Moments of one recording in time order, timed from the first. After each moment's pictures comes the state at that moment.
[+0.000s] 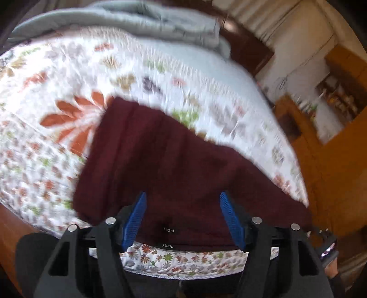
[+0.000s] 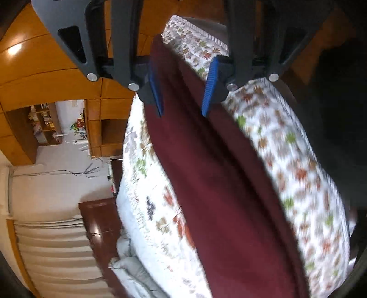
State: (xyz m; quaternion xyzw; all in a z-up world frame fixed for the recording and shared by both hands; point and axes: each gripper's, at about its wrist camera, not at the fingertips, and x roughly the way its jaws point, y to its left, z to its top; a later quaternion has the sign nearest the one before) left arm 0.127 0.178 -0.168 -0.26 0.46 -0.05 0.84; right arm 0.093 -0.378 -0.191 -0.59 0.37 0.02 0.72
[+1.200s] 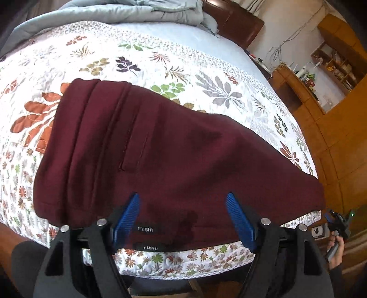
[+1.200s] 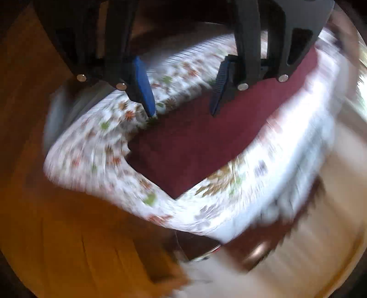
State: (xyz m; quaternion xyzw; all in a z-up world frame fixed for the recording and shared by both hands) left arm 0.145 0.143 -0.183 -0.20 0.50 -0.09 0.84; right arm 0.029 -0.641 -0.159 0.35 0.37 -0.06 0.86
